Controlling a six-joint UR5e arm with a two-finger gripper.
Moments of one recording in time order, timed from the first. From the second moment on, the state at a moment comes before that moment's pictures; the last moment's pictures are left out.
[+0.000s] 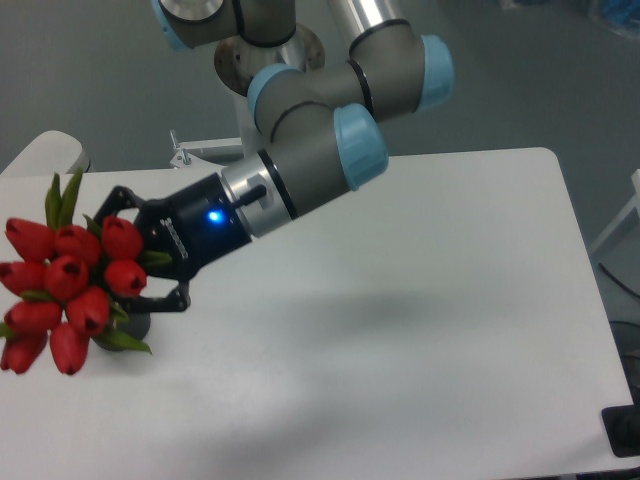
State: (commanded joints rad) arm 2.39 -1.98 -1.44 -0.91 0.26 0.71
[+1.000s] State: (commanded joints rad) arm 2.47 -2.01 -1.46 -0.97 1.06 1.09
